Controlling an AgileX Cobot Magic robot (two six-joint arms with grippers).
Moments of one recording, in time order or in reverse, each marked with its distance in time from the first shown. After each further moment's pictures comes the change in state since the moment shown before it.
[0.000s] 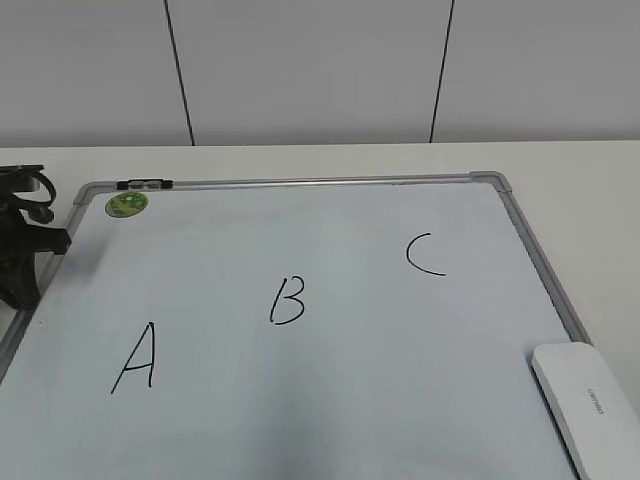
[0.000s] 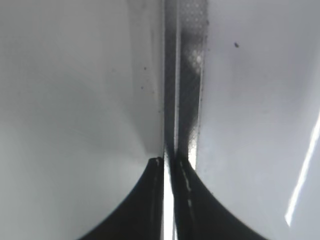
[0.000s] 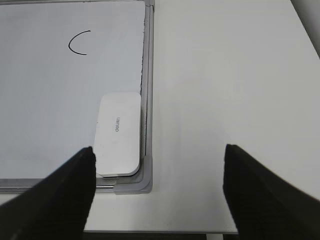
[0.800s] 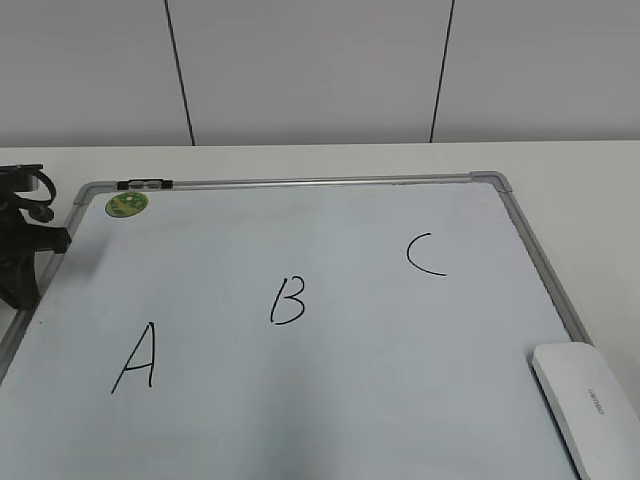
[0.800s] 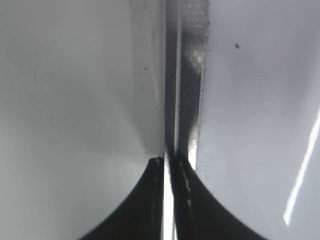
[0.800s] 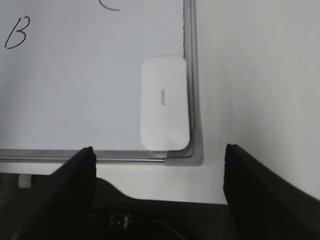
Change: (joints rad) left arm 0.000 0.002 -0.004 -0.008 0.002 0.000; right arm 0.000 0.326 -0.050 0.151 -0.042 0.002
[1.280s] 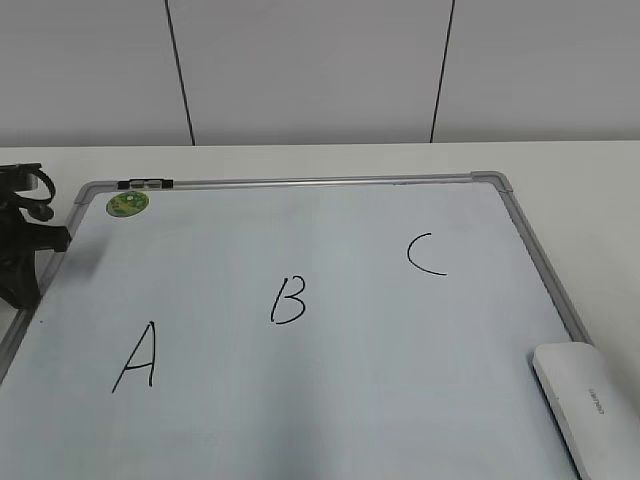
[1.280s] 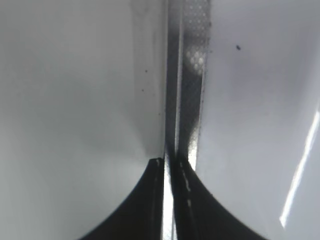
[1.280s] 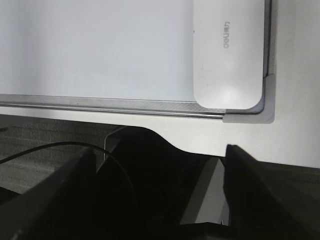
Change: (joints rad) left arm 0.000 0.000 0.000 -0.021 -0.008 0.006; right arm 0.000 0.523 -0.078 0.246 0.013 -0.076
